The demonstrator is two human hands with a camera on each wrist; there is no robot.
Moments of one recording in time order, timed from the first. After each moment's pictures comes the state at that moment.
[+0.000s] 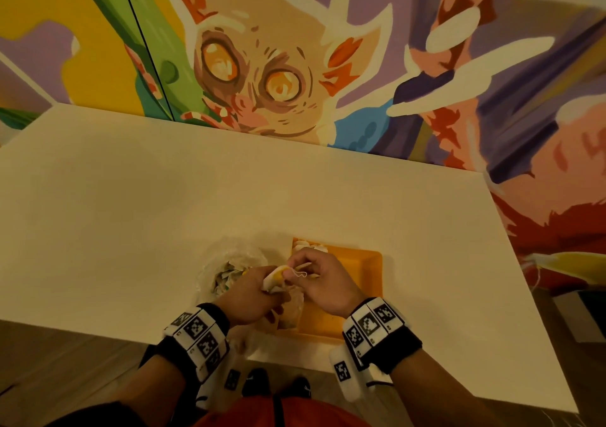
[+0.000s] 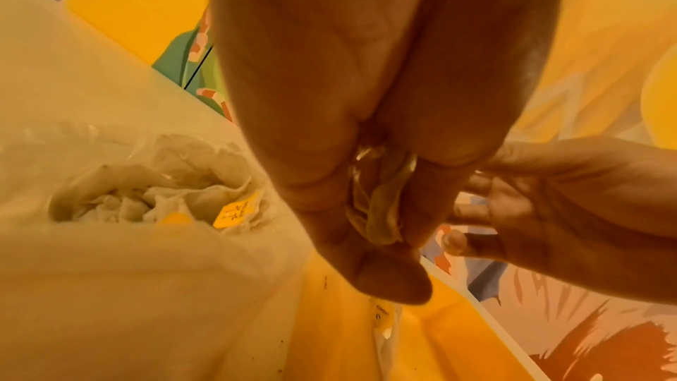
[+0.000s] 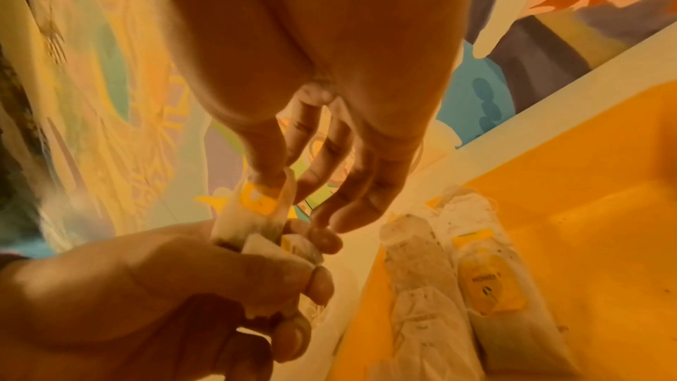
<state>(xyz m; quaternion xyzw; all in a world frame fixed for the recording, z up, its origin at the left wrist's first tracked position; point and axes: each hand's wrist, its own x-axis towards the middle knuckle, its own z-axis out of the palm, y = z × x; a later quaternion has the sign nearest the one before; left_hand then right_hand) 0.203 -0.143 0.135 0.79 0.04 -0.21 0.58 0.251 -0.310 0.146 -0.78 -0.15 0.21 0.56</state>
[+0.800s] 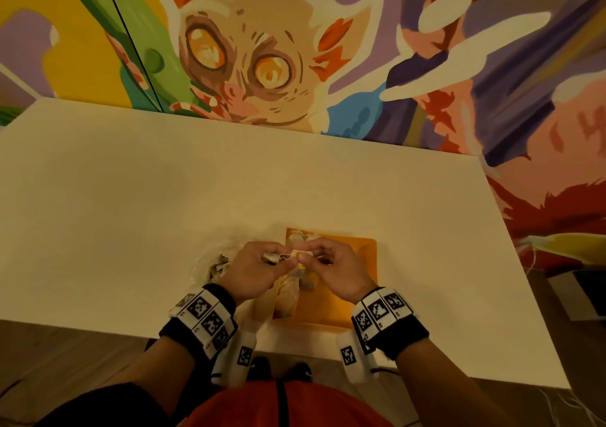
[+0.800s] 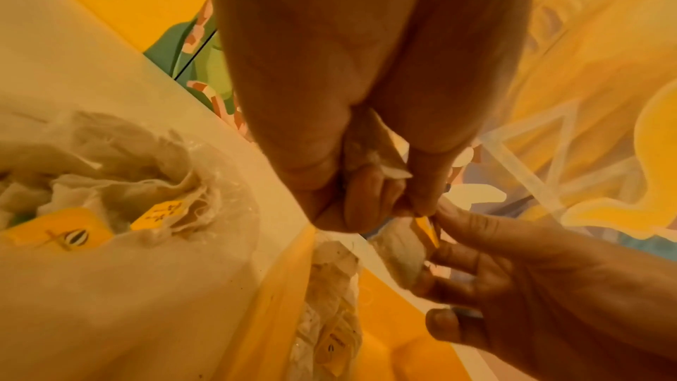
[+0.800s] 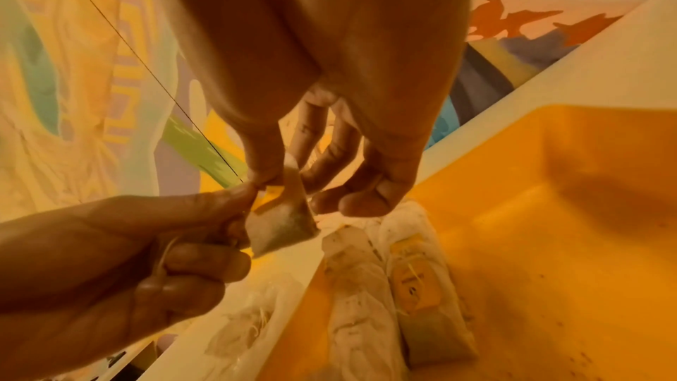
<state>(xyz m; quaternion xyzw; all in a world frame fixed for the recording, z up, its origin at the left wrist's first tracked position) 0.221 -0.162 0.149 0.77 0.10 -0.12 0.62 0.261 -0.338 0.130 -0.79 -0.09 0.18 0.58</state>
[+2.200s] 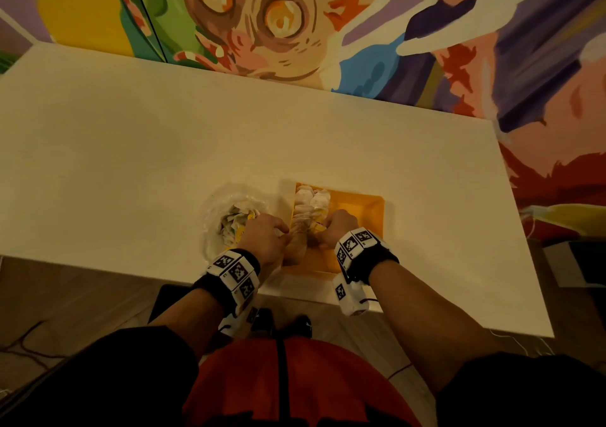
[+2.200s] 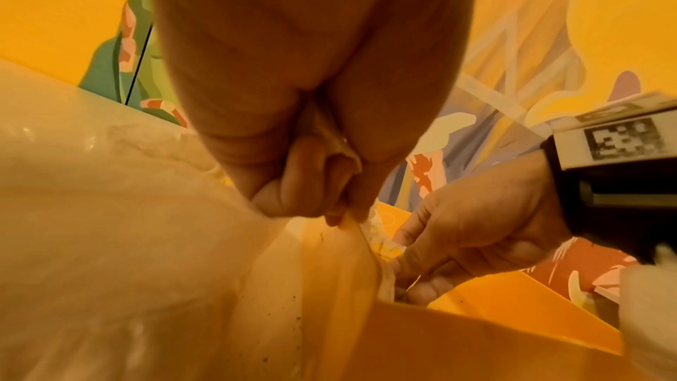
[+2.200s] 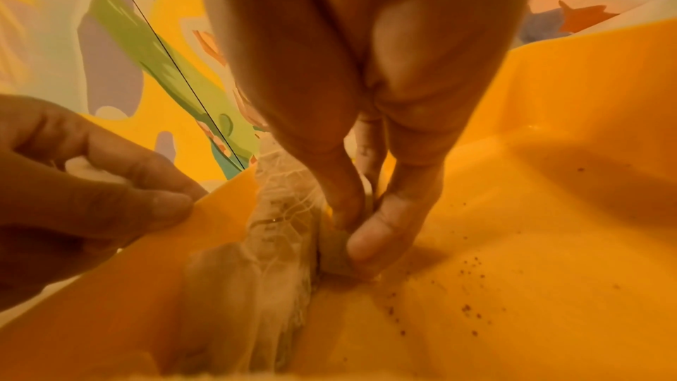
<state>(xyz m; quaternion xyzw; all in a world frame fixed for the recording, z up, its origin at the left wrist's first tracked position) 0.203 -0.163 0.111 0.91 0.14 -0.14 0.36 0.268 -0.319 0.106 -0.91 0.06 0.32 0.24</state>
